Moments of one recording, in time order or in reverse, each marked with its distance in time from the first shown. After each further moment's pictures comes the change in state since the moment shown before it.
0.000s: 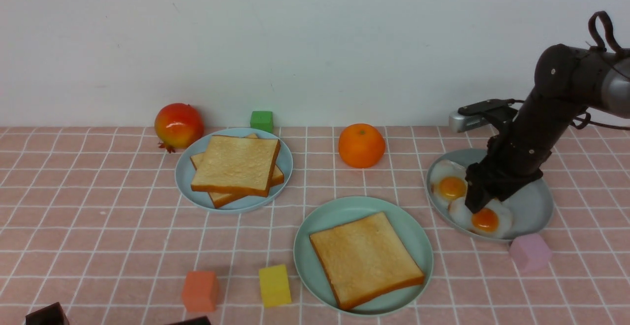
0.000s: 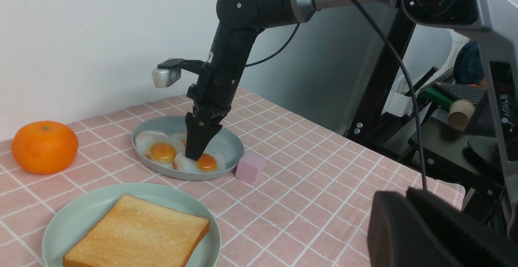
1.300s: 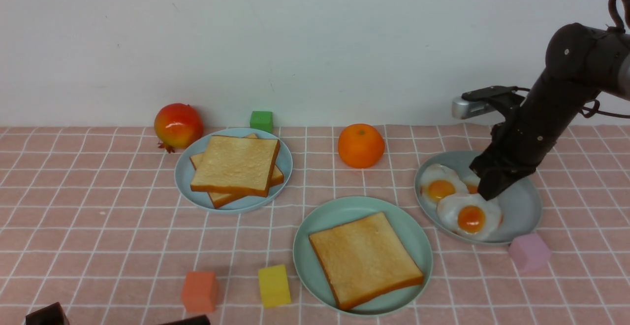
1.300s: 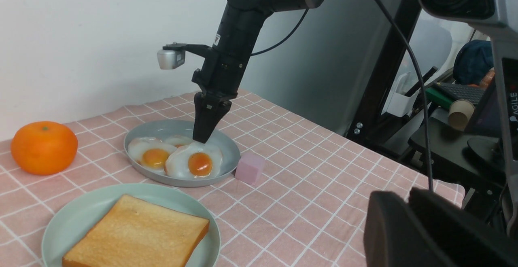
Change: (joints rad) right arm 0.000 -0.069 -0.002 0.029 0.080 -0.012; left arm 0.000 0.000 0.000 0.000 0.000 0.000
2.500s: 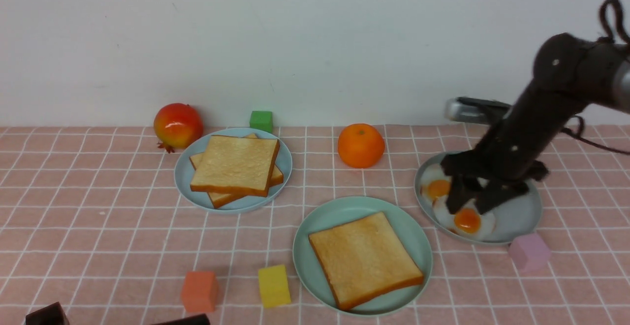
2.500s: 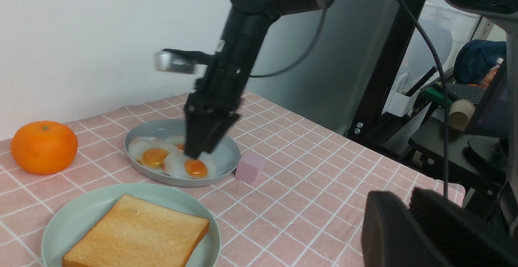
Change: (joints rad) right arm 0.091 -0.070 0.130 0.062 -0.093 0.253; left arm 0.000 0.000 0.000 0.000 0.000 0.000
